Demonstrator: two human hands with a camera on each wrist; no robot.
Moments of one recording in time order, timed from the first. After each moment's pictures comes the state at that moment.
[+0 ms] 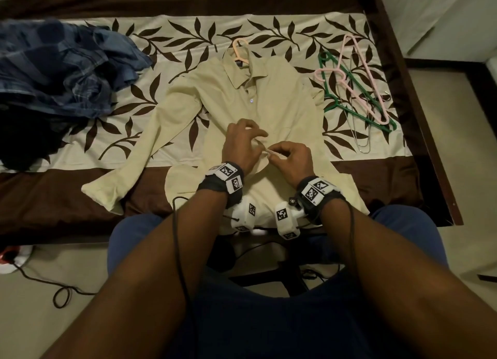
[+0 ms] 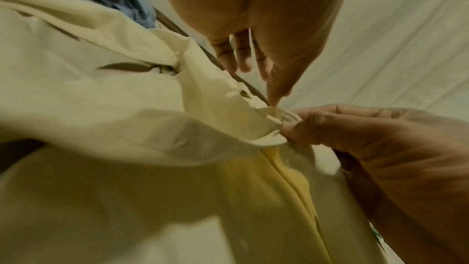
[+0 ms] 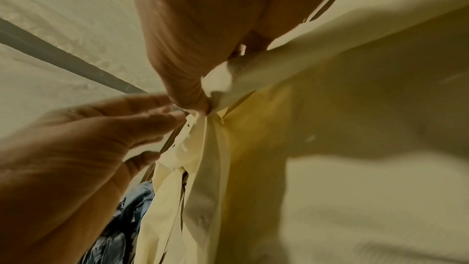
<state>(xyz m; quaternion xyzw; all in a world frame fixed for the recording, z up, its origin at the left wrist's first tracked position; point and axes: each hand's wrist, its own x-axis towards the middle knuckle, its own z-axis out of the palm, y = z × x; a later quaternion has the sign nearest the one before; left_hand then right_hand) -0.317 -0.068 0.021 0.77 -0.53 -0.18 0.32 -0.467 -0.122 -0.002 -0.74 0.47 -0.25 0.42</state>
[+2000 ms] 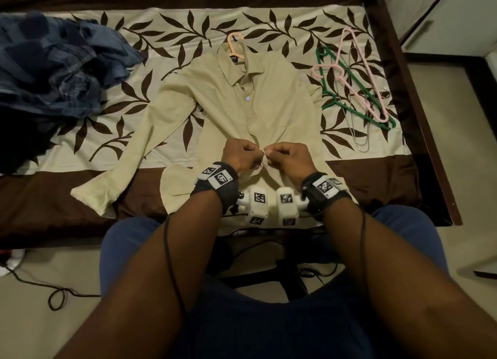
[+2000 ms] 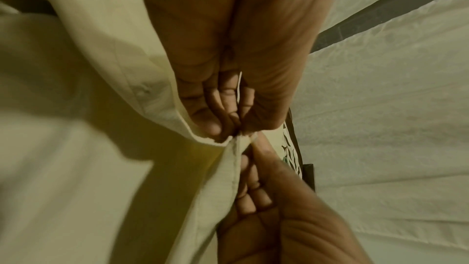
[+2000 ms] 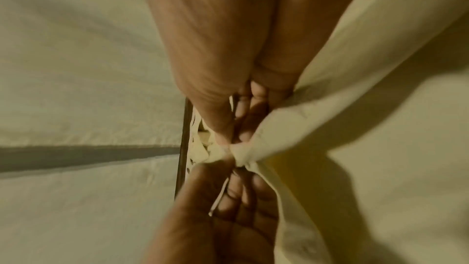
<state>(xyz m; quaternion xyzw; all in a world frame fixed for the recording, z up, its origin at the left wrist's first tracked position) -0.328 -0.068 0.023 0.72 -0.22 -0.47 0.45 -0.464 -0.129 0.002 -0.52 0.48 -0.24 0.66</state>
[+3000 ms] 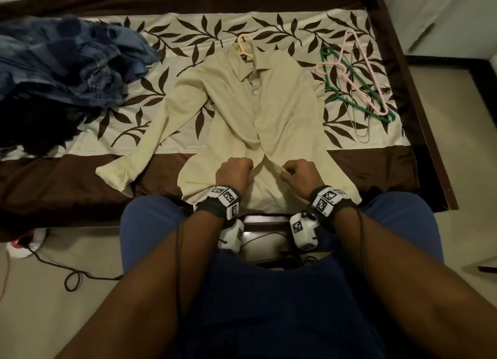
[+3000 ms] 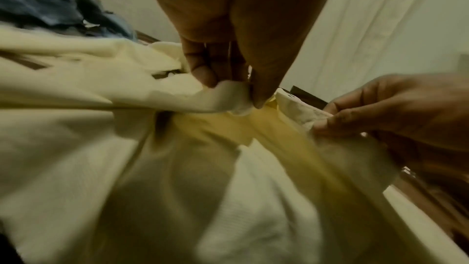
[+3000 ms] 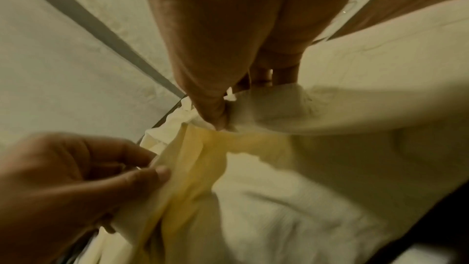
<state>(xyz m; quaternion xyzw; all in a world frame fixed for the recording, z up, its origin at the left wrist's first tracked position) -0.344 0.014 0.004 0.82 -0.54 -0.18 0.08 -0.518 -0.081 -0.003 -0.82 0.46 -0.03 0.33</state>
